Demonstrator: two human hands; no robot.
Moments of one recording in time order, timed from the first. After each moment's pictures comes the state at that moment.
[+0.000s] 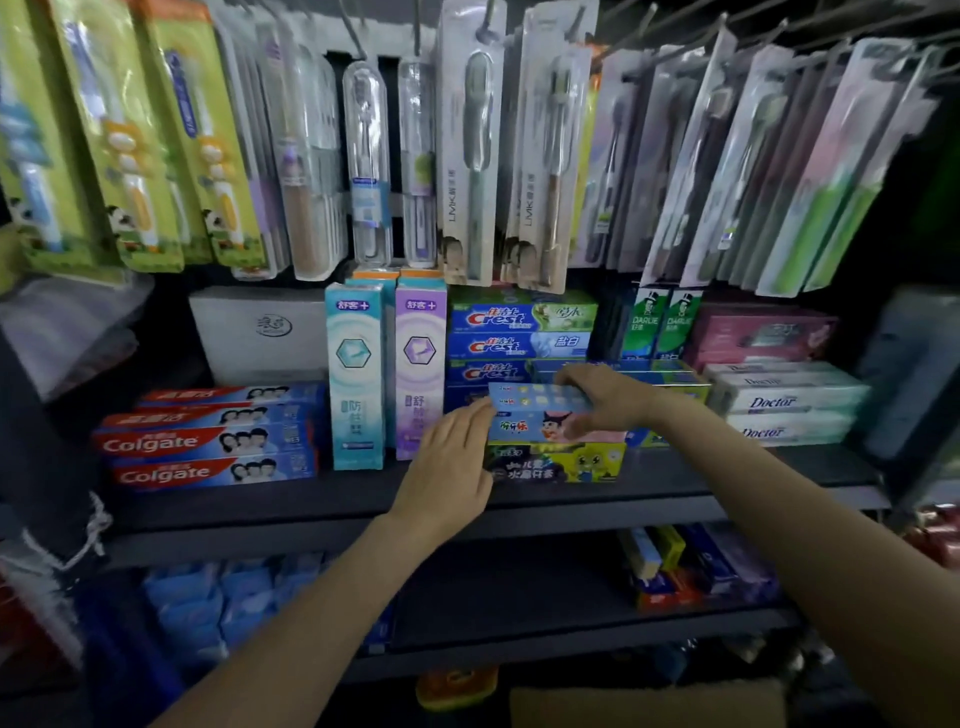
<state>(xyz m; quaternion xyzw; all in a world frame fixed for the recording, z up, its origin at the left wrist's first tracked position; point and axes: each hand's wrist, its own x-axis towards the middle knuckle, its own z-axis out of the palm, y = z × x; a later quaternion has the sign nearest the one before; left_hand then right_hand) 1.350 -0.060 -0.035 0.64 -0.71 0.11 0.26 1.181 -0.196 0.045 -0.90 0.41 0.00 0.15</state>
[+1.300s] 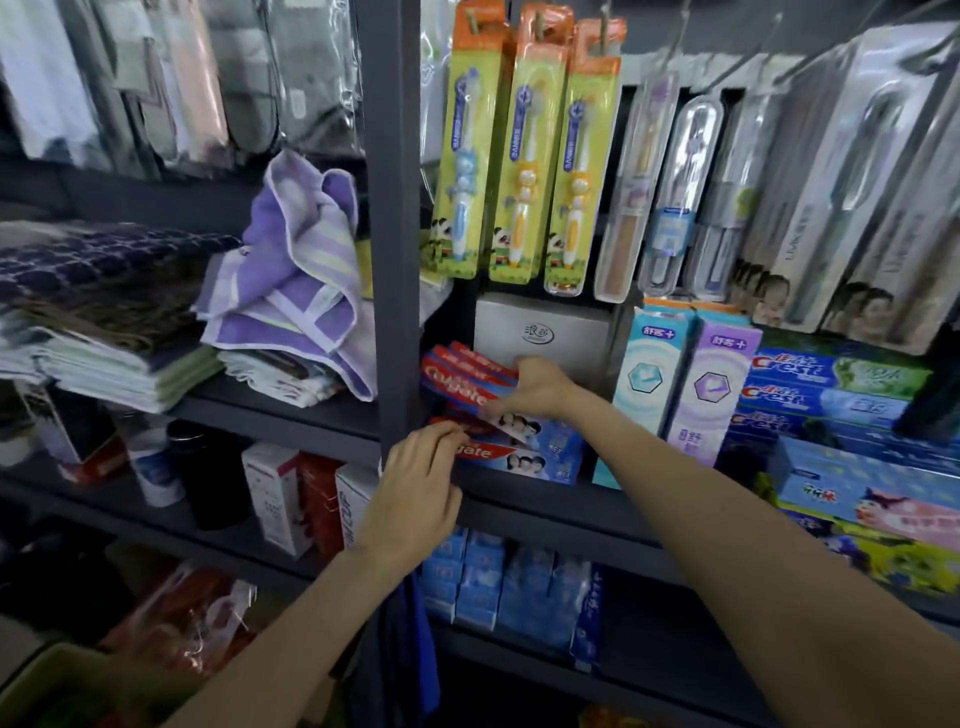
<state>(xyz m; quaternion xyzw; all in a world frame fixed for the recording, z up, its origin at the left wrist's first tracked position) 1.558 0.111 -0.057 0.73 -0.56 0.27 0.30 1.509 -0.072 0.039 -0.94 0.27 -0.07 0.19</state>
